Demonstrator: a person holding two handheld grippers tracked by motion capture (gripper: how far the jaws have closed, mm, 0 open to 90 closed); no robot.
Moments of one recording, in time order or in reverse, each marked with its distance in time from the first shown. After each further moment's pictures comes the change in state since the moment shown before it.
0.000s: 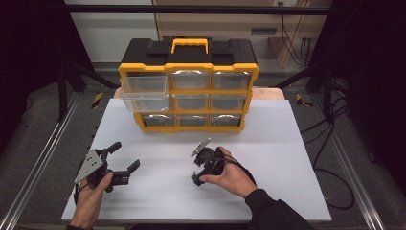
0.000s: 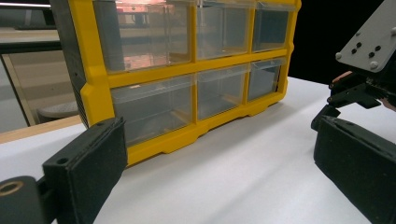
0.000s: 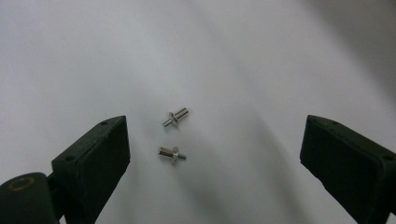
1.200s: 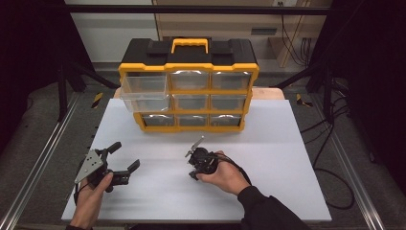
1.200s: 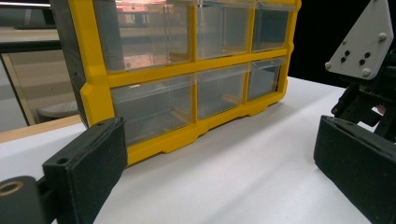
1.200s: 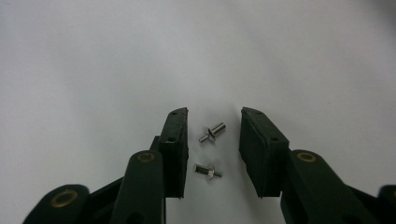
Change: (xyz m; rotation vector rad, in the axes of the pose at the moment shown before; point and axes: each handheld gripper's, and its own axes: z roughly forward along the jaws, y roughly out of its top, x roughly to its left) left arm 0.000 0.000 0.000 0.000 0.000 -0.001; right arm 0.006 0.013 0.010 0.059 0.108 0.010
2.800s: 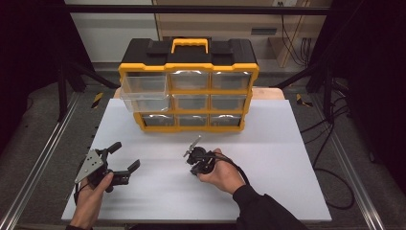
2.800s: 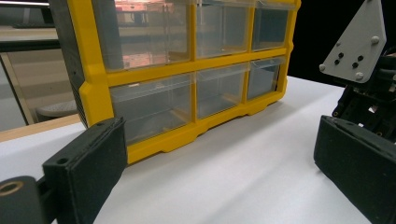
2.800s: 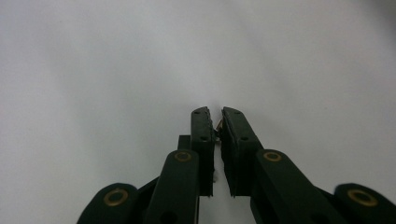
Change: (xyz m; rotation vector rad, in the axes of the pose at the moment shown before) left arm 0.000 0.000 0.000 0.003 -0.002 -0.002; right arm -0.004 0.004 0.003 0.029 -0.024 -0.061
